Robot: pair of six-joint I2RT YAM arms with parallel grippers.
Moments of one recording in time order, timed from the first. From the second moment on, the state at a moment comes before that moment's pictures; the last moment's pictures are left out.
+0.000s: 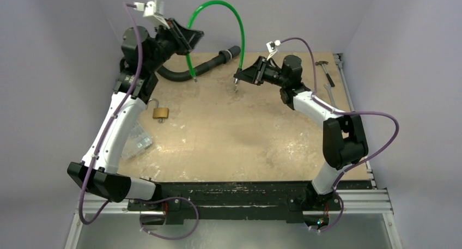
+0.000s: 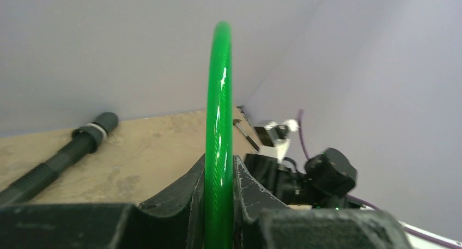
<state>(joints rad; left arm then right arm) -0.34 1.38 1.62 -0.13 0.27 -0.55 0.34 1.72 1.21 0.47 -0.73 0.84</state>
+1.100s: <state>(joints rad) -0.31 1.57 1.86 0.25 0.22 -1.09 0.34 1.57 1.47 1.03 -0.91 1.15</state>
